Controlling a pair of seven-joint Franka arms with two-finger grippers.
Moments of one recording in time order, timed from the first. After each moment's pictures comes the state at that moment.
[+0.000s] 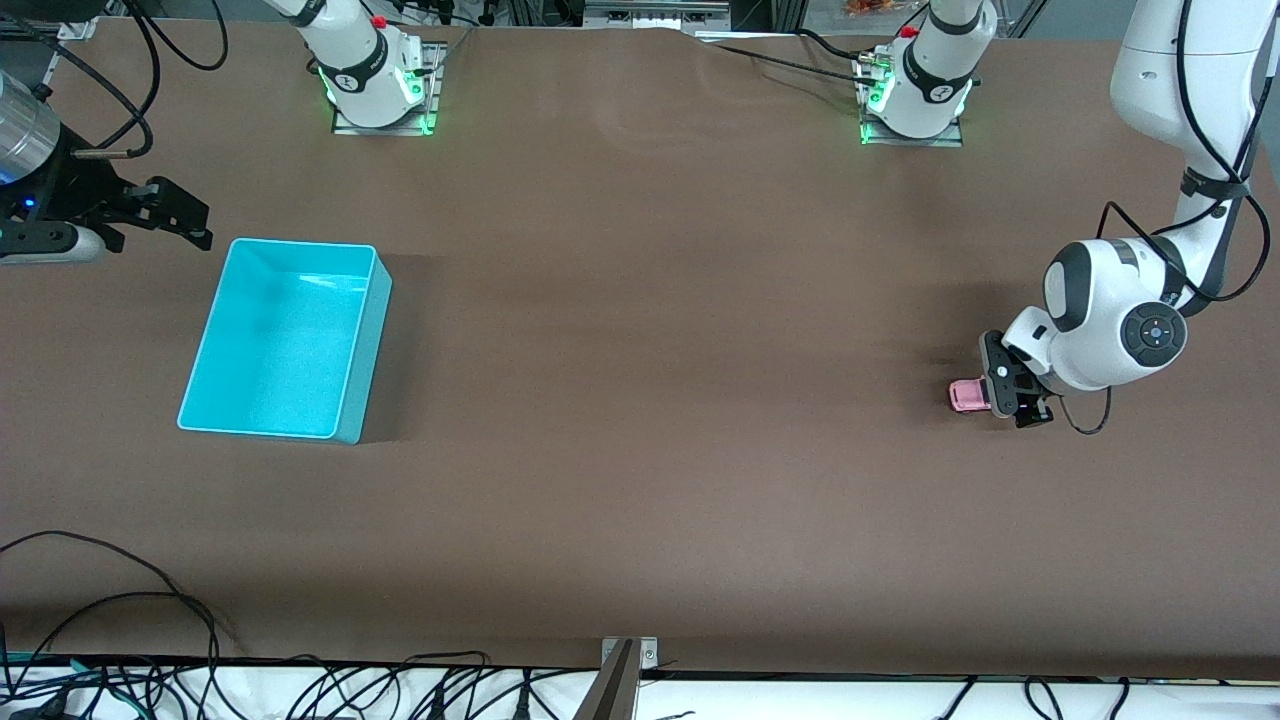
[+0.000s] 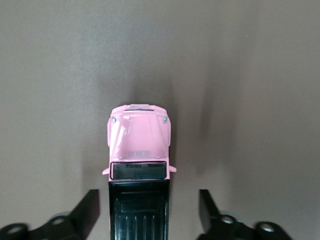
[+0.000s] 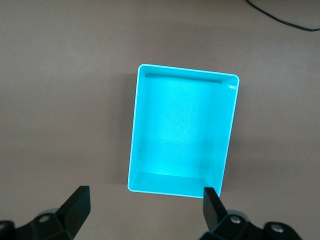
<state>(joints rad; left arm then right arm) 0.07 0.49 0.03 -1.99 0.07 2.38 1.52 0.15 -0.02 -0.09 -1.67 -0.02 1.63 0.01</state>
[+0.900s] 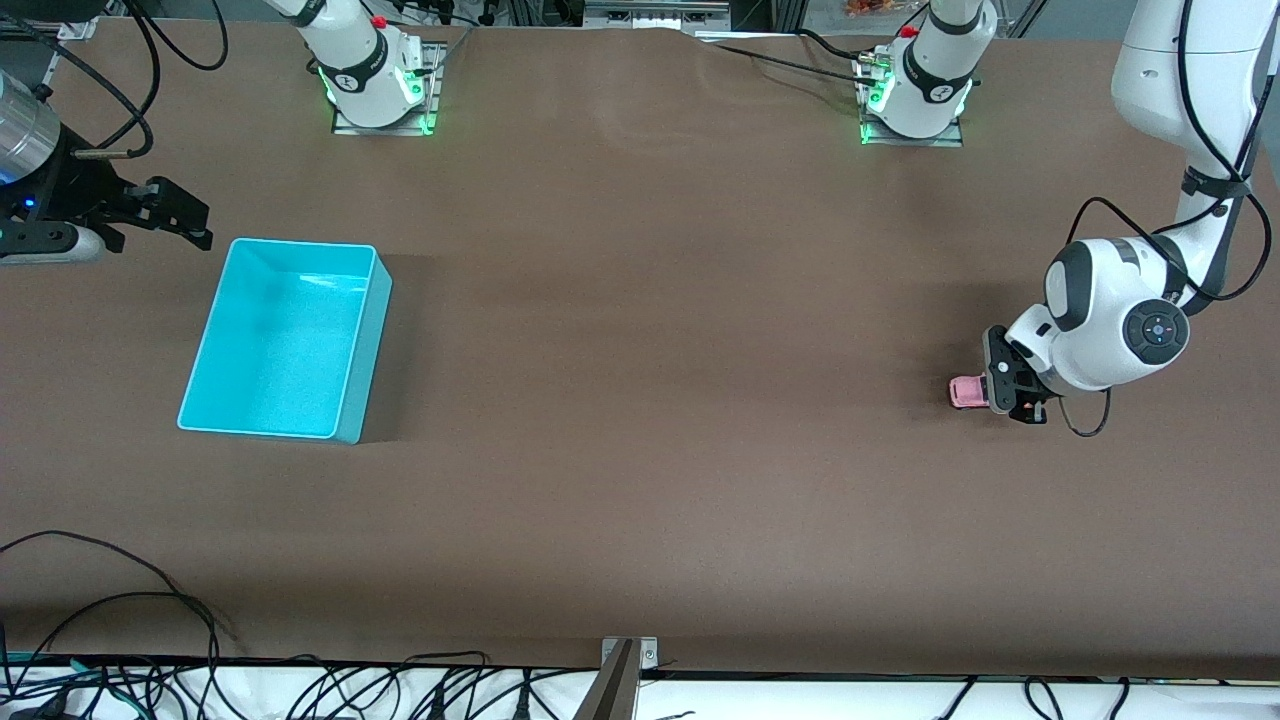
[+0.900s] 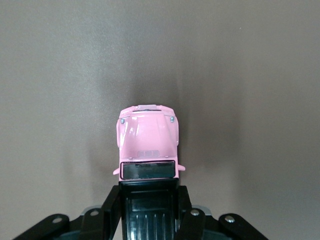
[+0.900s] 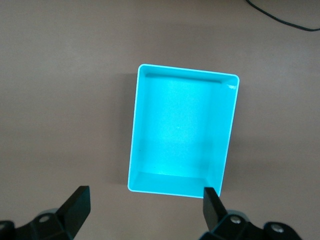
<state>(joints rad) 0.08 0.49 0.03 -1.99 0.07 2.39 1.60 0.15 -0.02 -0.09 -1.67 -0.02 1.63 0.01</state>
